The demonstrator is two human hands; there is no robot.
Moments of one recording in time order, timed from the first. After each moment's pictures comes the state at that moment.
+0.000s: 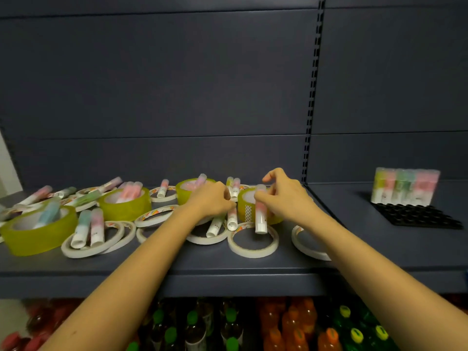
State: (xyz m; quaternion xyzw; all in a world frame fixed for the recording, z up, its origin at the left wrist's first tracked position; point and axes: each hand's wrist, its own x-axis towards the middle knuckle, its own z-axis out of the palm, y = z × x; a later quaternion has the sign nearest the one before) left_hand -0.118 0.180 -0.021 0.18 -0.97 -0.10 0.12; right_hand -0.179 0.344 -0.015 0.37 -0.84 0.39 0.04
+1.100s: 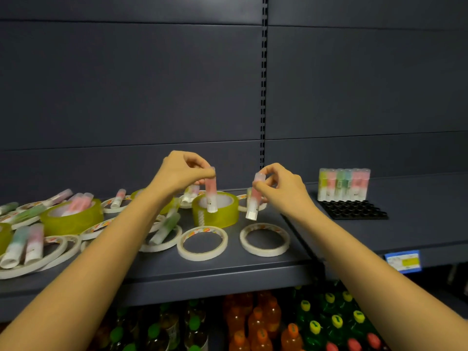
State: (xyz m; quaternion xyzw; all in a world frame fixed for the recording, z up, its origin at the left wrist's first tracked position) left_hand -0.124 0.233 0.028 0.10 -0.85 -0.42 0.31; right_hand -0.212 0.425 -0.010 0.33 -0.80 0.48 0.11
